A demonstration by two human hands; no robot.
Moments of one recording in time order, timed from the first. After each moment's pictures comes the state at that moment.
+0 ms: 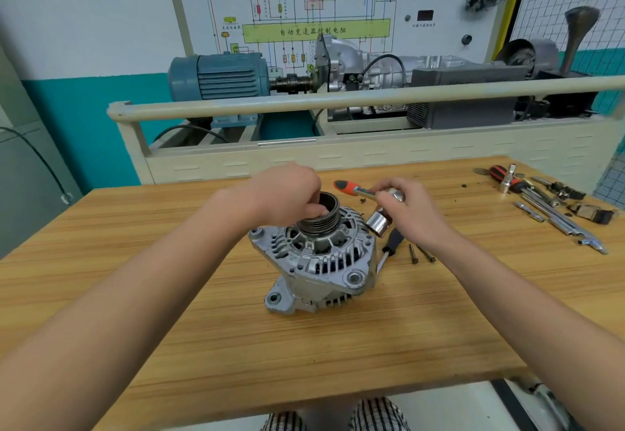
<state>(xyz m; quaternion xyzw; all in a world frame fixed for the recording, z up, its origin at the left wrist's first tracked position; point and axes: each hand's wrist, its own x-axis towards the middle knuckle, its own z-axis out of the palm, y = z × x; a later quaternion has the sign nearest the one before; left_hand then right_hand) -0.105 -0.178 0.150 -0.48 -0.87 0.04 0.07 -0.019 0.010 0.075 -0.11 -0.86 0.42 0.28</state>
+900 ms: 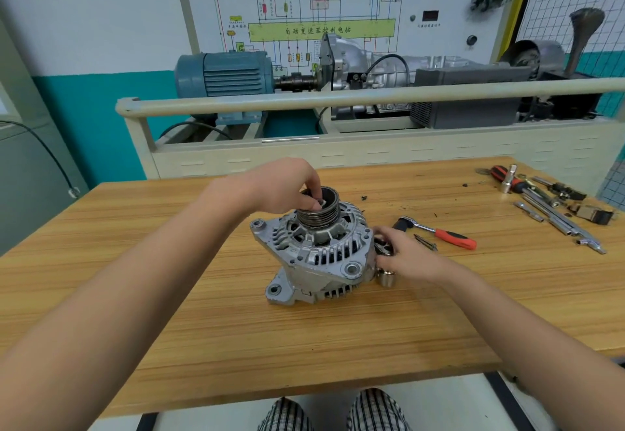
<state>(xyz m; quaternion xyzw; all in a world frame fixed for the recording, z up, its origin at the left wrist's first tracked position) -0.107 -0.184 0.152 -0.47 -0.88 -0.07 0.01 -0.006 0.019 0.021 -0.09 -0.92 0.38 0.01</state>
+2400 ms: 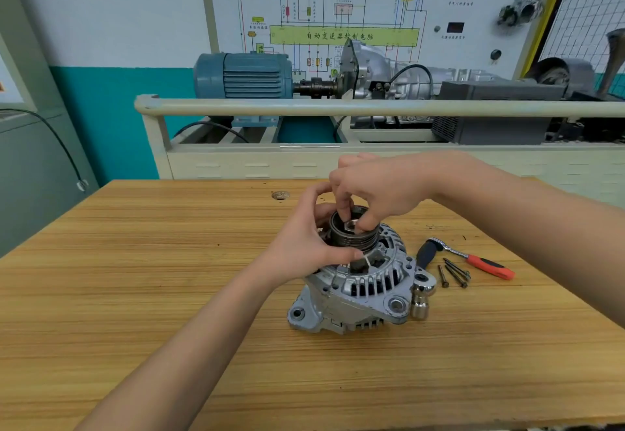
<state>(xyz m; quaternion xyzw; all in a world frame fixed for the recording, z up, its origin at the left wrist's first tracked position) -0.114 -0.205 0.078 -0.39 -0.74 -0.55 -0.09 -0.073 -0.059 0.182 0.19 -0.97 -0.12 -0.06</state>
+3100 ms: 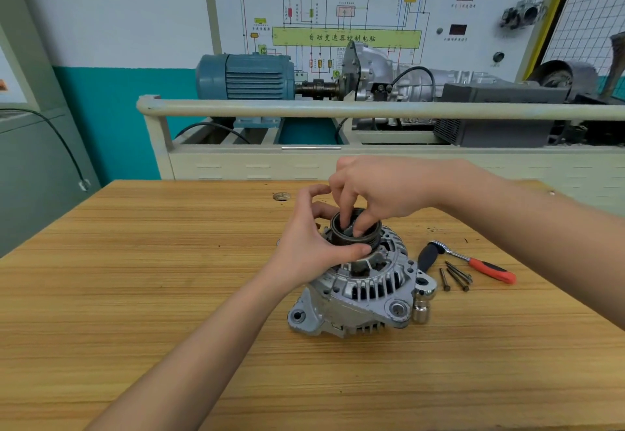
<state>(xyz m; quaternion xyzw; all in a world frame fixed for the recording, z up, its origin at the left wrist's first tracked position) -0.112 -0.199 0.070 -0.34 -0.75 -0.57 -0.02 -0.078 -0.050 0.175 0.25 -0.97 -0.07 0.00</state>
